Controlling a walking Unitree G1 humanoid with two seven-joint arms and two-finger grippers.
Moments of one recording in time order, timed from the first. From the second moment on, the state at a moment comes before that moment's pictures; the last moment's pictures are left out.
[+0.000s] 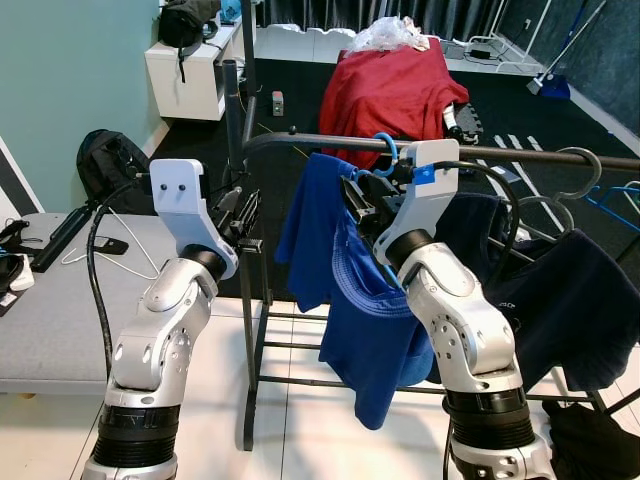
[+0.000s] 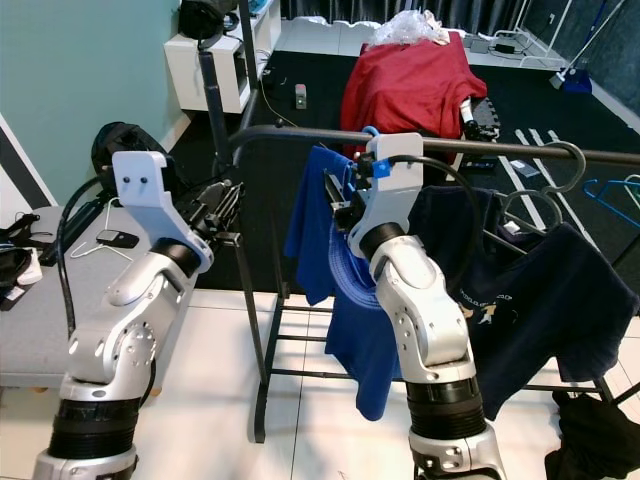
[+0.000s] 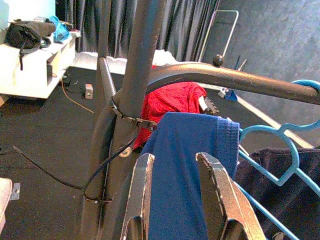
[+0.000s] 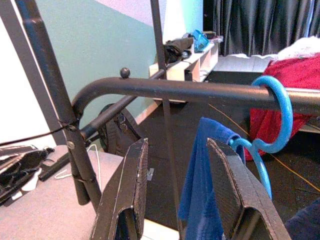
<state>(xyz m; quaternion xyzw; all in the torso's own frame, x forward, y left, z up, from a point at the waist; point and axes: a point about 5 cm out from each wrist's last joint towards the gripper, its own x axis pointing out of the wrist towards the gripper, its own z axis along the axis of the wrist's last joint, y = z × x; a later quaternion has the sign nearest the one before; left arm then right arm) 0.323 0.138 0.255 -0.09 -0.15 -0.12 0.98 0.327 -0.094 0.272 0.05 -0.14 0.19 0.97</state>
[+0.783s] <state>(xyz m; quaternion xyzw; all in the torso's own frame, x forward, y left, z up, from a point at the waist) 0.321 0.129 0.244 -0.09 -0.13 -0.13 0.98 0.324 -0.098 0.258 0.00 -0.14 0.15 0.98</state>
